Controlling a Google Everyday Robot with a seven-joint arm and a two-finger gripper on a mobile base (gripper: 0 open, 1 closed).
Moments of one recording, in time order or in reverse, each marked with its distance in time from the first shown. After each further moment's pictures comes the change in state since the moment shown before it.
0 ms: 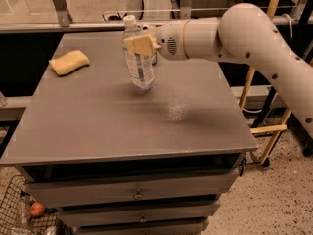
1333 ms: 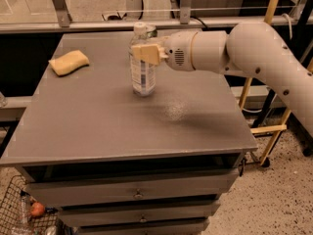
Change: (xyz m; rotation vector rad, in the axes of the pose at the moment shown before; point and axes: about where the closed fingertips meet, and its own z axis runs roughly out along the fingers) arm -0.023 0.000 -0.015 -0.030 0.014 0.049
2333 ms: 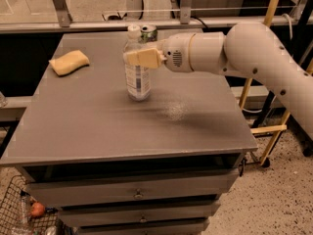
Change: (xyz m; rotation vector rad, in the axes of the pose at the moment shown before) arm 0.001 -0.002 0.002 0.004 -0.001 -0.001
